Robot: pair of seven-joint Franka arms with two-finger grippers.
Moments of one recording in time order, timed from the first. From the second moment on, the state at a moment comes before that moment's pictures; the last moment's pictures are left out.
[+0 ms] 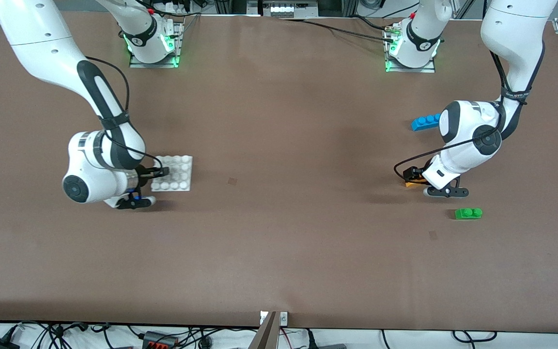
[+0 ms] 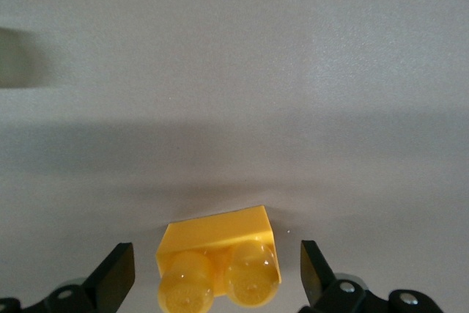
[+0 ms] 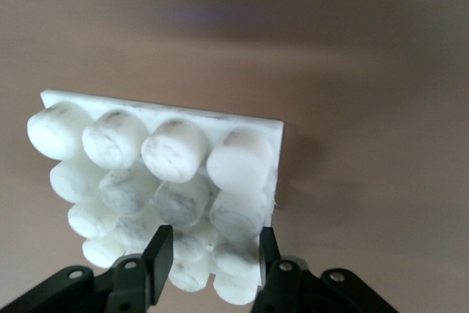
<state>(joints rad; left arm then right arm) 0.01 0.40 -0.08 -2.19 -0.06 2.58 -0.02 0.05 0.65 0.10 -1.77 0.25 1.99 -0.07</state>
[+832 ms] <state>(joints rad) 0.01 0.41 -0.08 -2.19 -0.06 2.58 -0.02 0.35 0.74 0.11 -1.63 0.38 2.12 0.21</state>
